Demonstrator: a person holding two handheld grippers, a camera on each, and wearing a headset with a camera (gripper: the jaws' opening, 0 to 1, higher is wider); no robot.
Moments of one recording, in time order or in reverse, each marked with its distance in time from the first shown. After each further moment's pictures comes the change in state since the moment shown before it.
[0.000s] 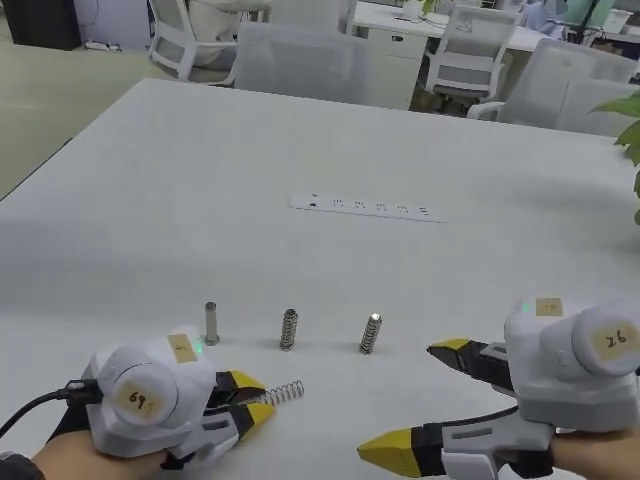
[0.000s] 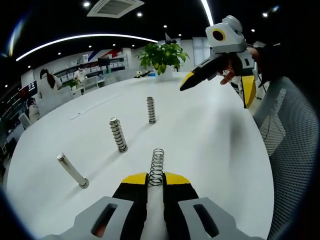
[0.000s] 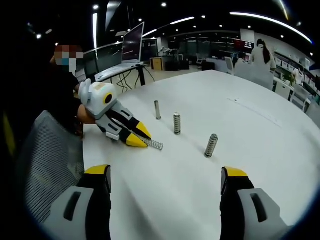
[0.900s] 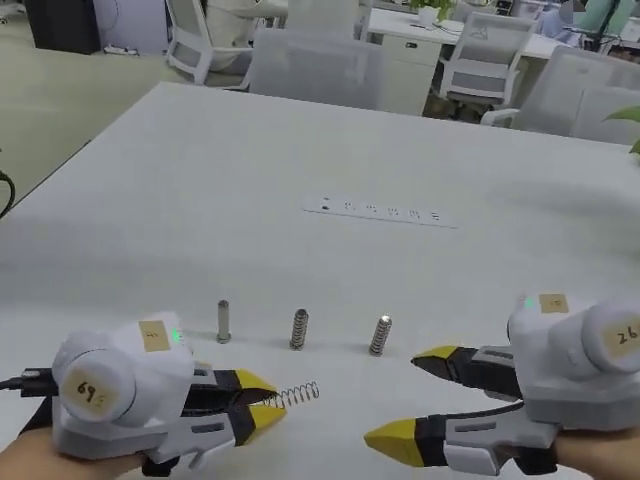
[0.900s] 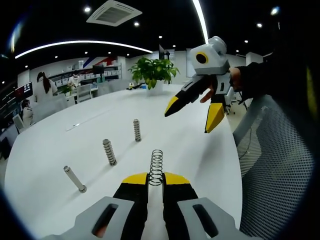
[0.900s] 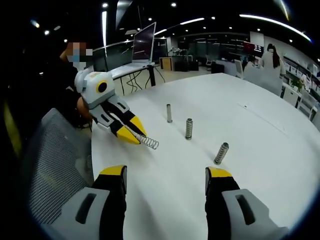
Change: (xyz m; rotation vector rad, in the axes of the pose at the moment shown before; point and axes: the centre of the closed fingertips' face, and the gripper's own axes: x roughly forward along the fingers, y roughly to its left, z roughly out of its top) left arm -0.041 -0.027 0.038 -0.021 -0.103 -0.088; right arm 0.000 0.021 0.012 -0.057 0.000 0.074
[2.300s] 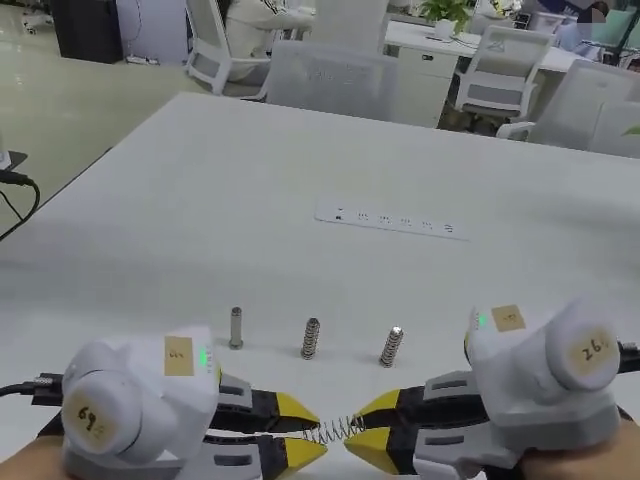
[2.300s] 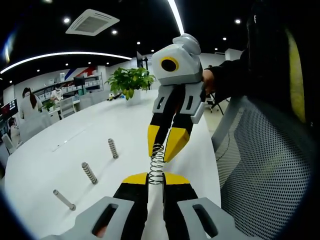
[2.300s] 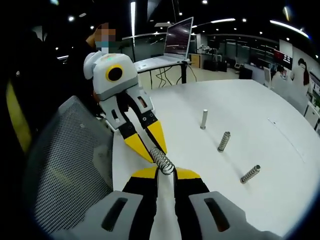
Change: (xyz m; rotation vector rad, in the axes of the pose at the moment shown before) left arm -0.005 -0.046 0.027 0.111 -0.041 -0.132; right arm 0.016 0.054 0.014 -0.150 0.055 0.193
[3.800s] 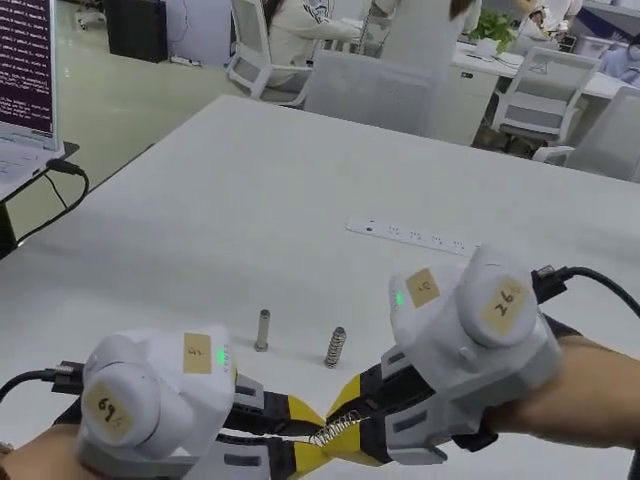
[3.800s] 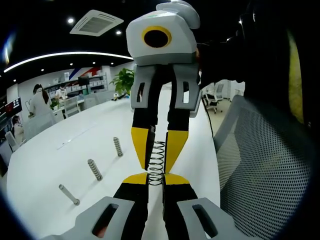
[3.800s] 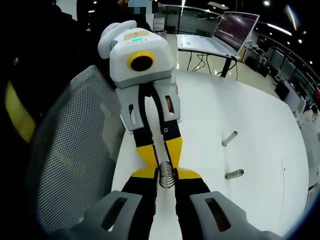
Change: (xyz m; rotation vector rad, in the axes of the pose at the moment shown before) left arm -0.013 0.003 -0.001 -0.015 -0.008 0.039; right arm 0.025 0.021 0.023 -0.356 0.289 0.189
